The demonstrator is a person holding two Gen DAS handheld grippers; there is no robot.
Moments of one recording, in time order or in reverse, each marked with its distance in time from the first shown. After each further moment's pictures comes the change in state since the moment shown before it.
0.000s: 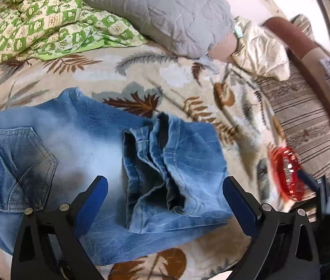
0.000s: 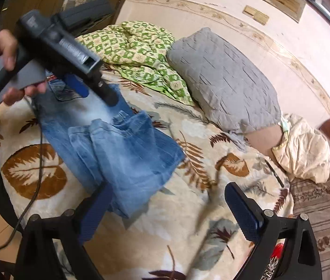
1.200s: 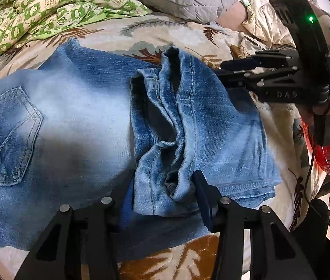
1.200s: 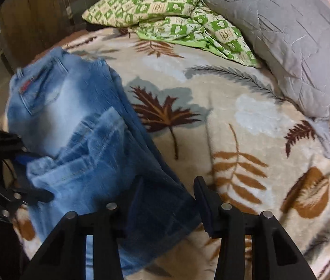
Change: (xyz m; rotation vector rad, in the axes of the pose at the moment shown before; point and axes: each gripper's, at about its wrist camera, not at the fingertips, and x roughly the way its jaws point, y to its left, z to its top) left arm 0.043 0.011 -0.052 0.081 0.082 0.101; right arm 0.215 -0.052 0.067 0.013 0.283 0.518
